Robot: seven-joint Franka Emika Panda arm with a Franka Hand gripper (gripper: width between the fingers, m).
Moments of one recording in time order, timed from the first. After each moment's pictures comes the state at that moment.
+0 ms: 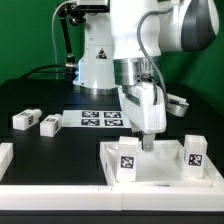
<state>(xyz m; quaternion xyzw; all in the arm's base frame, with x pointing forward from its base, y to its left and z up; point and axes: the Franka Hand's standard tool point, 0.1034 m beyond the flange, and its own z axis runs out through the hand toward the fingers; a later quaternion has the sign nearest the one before) 0.558 0.037 0.035 -0.73 0.67 -0.03 0.10</state>
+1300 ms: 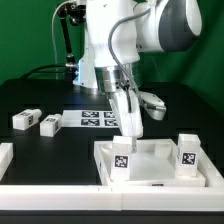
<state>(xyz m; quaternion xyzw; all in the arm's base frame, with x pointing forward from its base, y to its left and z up) 0.525 0.021 0.012 -0.71 0.70 0.03 0.09</state>
